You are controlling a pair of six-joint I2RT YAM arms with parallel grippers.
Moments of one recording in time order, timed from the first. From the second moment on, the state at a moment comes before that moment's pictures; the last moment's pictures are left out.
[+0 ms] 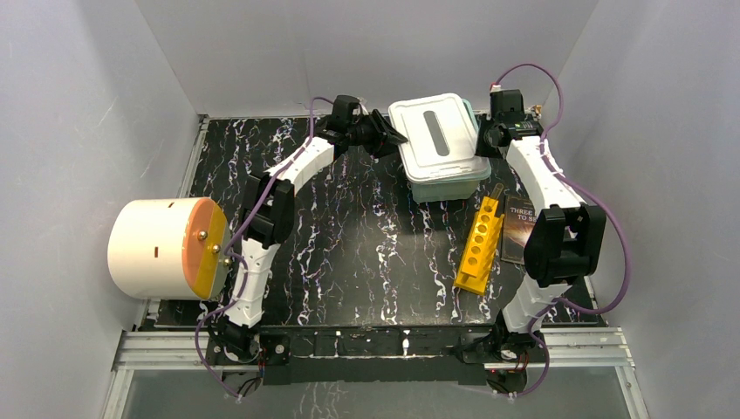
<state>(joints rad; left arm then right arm) -0.46 2.37 2.05 -0.20 0.57 -1.13 0.12 1.74 1.57 -0.65 0.11 0.17</state>
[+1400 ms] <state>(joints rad) -0.48 2.33 1.91 -0.14 0.62 -1.03 0.10 1.60 1.37 -0.61 0.18 0.18</state>
